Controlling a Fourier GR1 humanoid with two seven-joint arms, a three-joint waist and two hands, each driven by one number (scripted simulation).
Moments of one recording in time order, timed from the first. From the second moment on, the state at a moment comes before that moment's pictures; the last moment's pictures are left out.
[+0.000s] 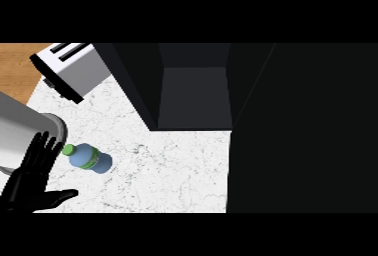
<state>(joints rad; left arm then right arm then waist) 0.04 0.19 0.38 -1.23 0.26 -0.35 -0.24 0.65 -0.04 0.25 -2.26 -0.21 0.22 -0.14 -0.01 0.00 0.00</state>
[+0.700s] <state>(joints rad) -0.18 0.25 0.40 -0.68 0.22 -0.45 -0.47 0.67 -0.06 0.25 -2.27 -0.23 0.22 -0.15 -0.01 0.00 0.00</state>
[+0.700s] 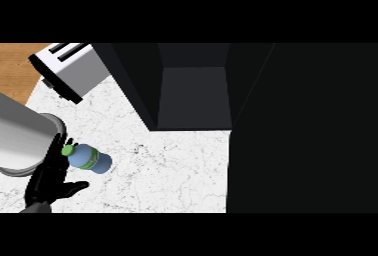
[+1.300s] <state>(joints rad) -0.35 0.29 0.40 -0.32 0.17 -0.47 -0.66 0.68 -0.08 0.26 -2.25 -0.22 0.23 -0.18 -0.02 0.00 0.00</state>
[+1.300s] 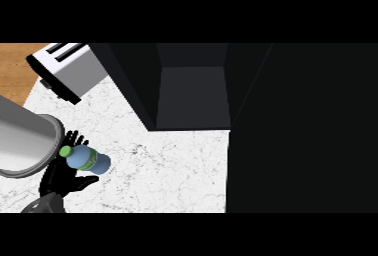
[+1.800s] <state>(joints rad) -0.40 0.28 0.41 -0.25 0.20 -0.53 -0.65 0.62 -0.06 0.27 -2.20 -0.21 0.21 -0.18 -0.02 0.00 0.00</state>
